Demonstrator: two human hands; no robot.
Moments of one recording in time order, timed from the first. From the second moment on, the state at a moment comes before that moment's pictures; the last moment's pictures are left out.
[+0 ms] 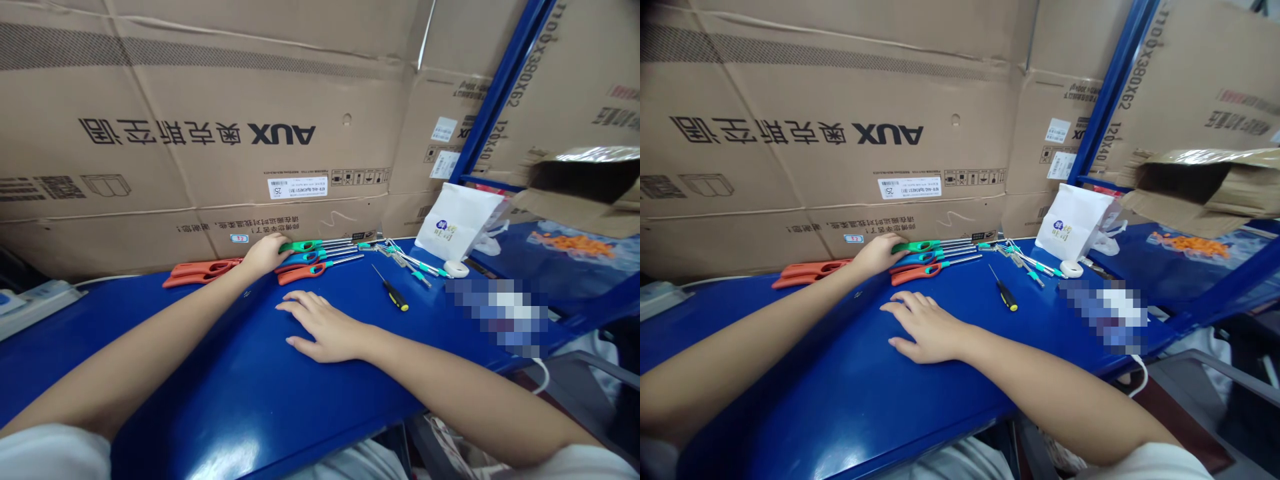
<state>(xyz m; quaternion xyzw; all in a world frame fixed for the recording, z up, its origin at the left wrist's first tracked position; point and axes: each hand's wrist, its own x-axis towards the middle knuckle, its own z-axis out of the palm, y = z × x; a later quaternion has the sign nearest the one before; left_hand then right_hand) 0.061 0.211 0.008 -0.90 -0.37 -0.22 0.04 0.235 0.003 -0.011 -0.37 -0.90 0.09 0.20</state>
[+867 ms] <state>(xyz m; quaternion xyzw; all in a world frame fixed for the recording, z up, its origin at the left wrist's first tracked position) 0.074 0.190 0.019 -0.87 -0.44 -0.18 0.13 0.235 0.004 -0.012 -0.36 -0.91 0.10 0.19</state>
